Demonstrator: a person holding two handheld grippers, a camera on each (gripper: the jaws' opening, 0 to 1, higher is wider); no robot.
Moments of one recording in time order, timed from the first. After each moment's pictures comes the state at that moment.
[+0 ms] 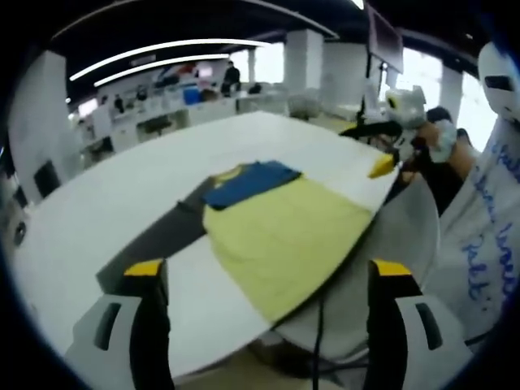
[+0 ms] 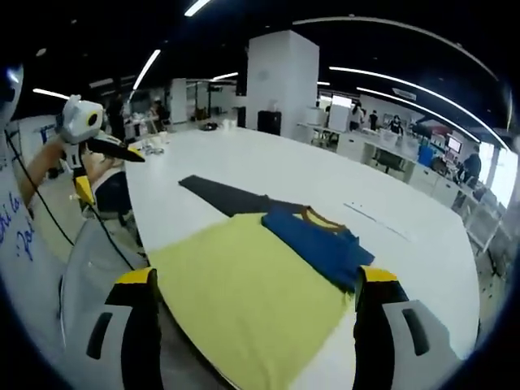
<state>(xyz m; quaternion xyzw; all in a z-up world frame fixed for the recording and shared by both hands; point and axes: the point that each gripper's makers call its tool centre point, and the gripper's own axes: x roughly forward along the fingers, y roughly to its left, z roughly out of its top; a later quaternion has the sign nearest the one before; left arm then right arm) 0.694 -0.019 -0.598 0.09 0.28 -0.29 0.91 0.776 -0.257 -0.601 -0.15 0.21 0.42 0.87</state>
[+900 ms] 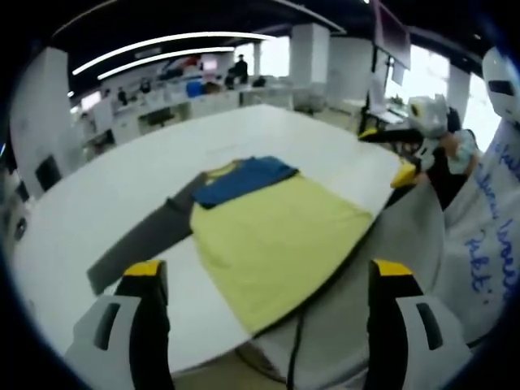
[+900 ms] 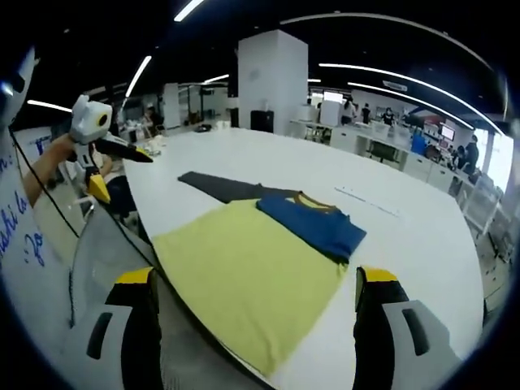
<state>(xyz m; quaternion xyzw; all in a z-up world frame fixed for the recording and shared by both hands) 0.700 -0.060 -0.612 0.09 0.30 -0.28 0.91 0.750 -0.306 -0.619 -0.13 0.22 0.41 0.88</state>
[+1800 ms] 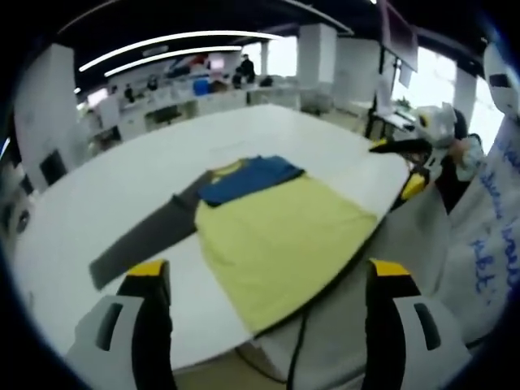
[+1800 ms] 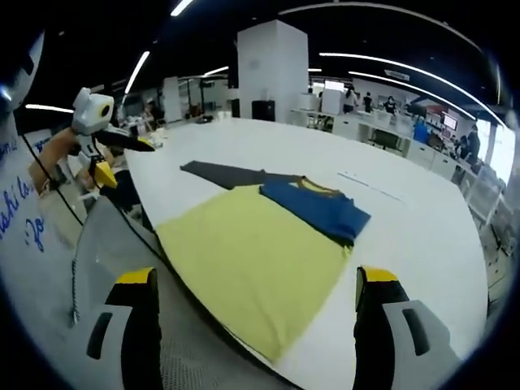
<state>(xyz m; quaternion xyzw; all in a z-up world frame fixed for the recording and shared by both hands) 0.703 -0.046 -0.610 0.07 0.30 -0.26 0.91 0.740 -0.315 -0.632 -0.13 0.25 0.40 0.87</state>
